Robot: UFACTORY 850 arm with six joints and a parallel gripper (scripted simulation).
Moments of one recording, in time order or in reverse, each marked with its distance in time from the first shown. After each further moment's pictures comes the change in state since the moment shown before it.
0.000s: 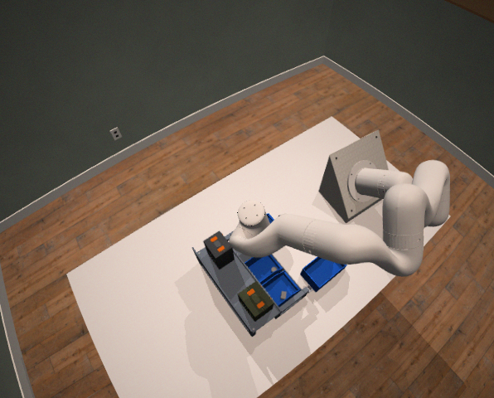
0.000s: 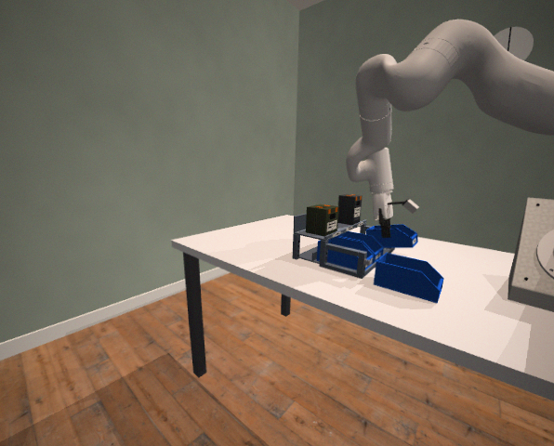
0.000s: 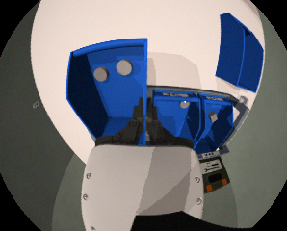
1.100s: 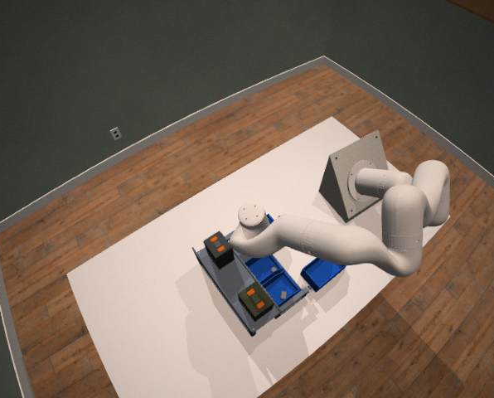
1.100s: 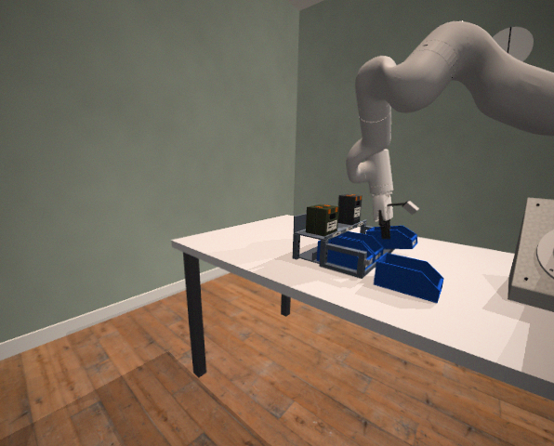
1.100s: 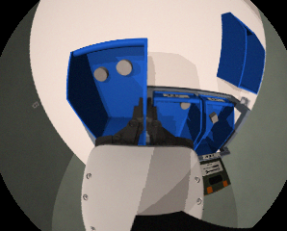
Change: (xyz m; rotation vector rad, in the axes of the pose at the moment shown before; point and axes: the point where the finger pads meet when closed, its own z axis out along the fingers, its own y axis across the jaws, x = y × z) arm -0.001 0.000 0.005 0.000 -0.001 0.000
